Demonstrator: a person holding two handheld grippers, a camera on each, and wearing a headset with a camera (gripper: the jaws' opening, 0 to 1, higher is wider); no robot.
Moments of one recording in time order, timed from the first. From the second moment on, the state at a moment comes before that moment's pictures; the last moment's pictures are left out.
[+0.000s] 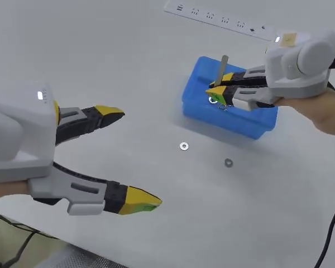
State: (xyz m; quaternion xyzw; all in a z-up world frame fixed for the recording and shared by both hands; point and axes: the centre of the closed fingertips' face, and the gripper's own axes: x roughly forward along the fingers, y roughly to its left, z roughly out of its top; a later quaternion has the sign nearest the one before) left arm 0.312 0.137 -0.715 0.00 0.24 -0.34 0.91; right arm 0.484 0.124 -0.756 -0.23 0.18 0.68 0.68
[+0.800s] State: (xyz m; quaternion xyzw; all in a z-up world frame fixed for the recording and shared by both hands) left arm 0.438 0.127 -0.687 -0.02 0.17 -0.33 0.93; right arm 0.485 0.117 -0.749 -0.24 0.17 0.67 0.68
